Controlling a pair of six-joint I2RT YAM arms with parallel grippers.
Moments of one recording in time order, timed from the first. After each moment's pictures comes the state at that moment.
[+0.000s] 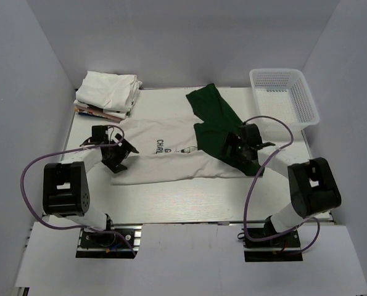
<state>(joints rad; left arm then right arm) 0.05 1.56 0.82 -0.35 0.28 -0.80 0.33 1.58 0.82 -0.16 -0.07 0.53</state>
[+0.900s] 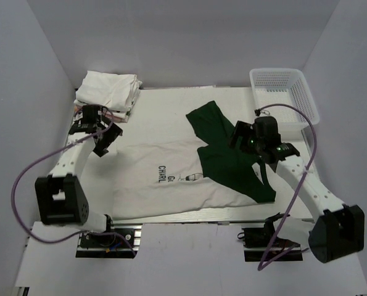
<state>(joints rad) 0.04 1.40 1.08 -0.65 -0.06 -0.82 0.34 1.12 0.85 -0.40 -0.04 0.49</state>
